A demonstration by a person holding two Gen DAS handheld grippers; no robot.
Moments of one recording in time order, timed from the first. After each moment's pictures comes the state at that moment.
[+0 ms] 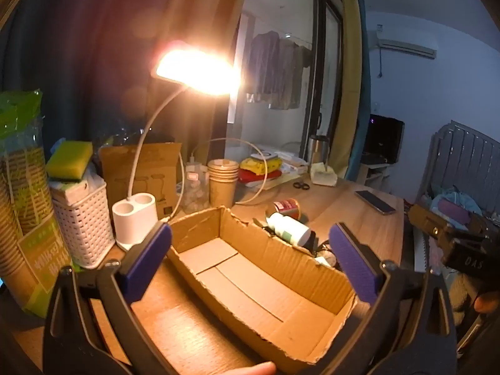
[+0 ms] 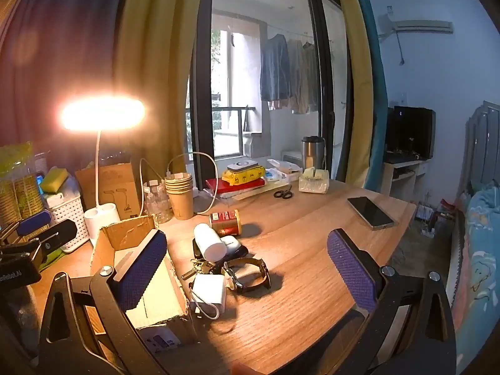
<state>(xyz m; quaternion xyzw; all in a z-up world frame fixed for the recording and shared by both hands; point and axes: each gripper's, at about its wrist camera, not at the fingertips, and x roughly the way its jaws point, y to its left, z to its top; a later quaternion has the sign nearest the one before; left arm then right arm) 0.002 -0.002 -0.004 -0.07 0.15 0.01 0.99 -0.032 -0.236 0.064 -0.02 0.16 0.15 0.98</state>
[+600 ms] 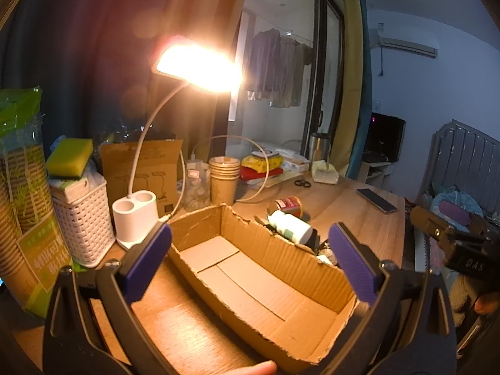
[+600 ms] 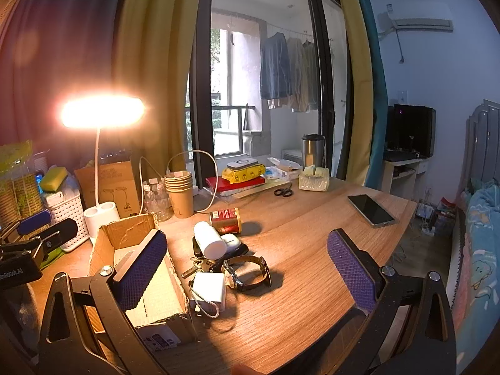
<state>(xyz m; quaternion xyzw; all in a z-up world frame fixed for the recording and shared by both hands) 0.005 0.000 -0.003 -0.07 0.15 0.02 0.99 -0.031 -0.236 0.064 -0.02 0.16 0.15 0.98</state>
